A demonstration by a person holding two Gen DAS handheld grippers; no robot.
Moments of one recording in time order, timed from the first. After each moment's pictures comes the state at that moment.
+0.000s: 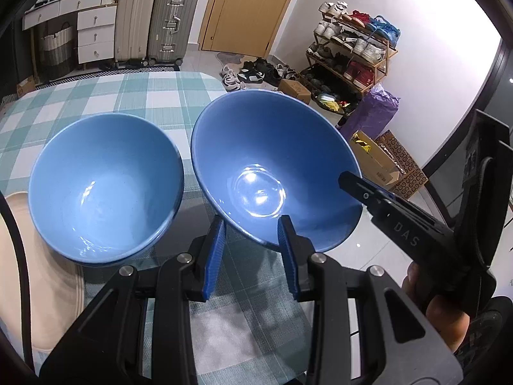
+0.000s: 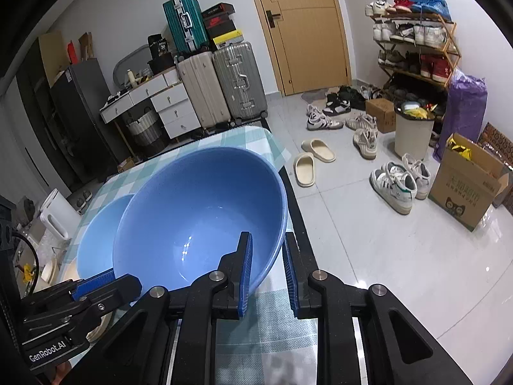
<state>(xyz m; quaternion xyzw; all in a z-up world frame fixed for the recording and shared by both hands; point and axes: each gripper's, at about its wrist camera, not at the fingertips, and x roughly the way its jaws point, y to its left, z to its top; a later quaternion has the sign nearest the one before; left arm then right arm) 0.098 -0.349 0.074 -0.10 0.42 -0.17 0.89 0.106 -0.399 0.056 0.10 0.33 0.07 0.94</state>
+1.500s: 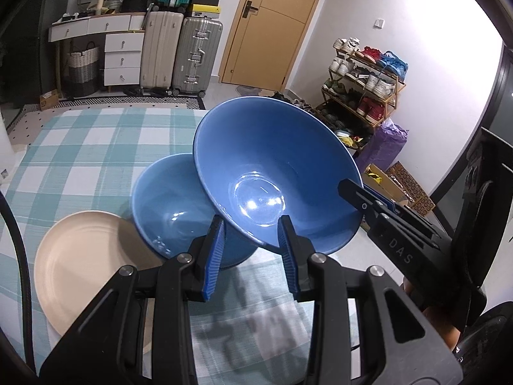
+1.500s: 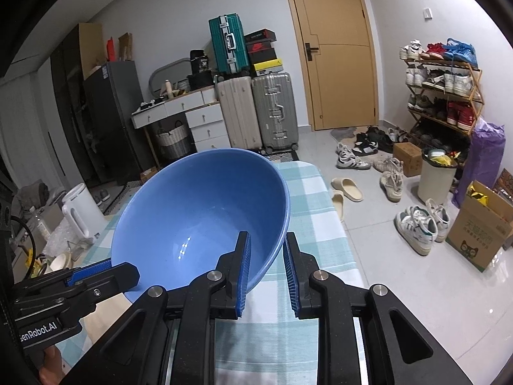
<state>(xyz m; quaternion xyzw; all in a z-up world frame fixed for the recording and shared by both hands) 0.019 -0.244 0.152 -0.12 0.35 -0.12 0.92 0.077 -0.291 0.102 0.05 0.25 0.12 0.96</state>
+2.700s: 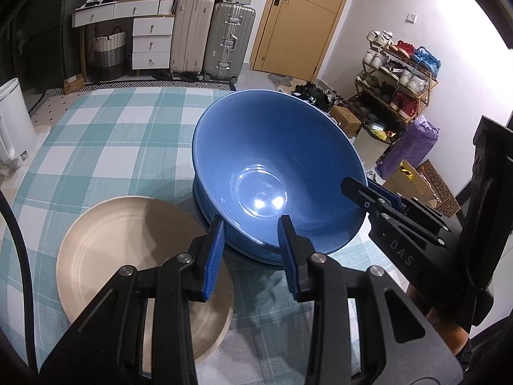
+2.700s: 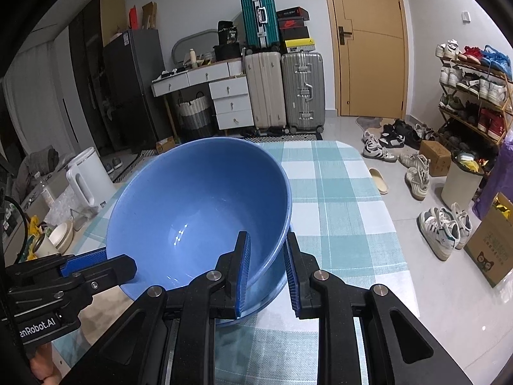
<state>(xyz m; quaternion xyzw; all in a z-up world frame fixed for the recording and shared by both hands) 0.058 -0.191 0.101 -0.11 0.39 -0.05 0.91 0.130 -0.227 0.059 0.01 0.30 0.17 0.94</state>
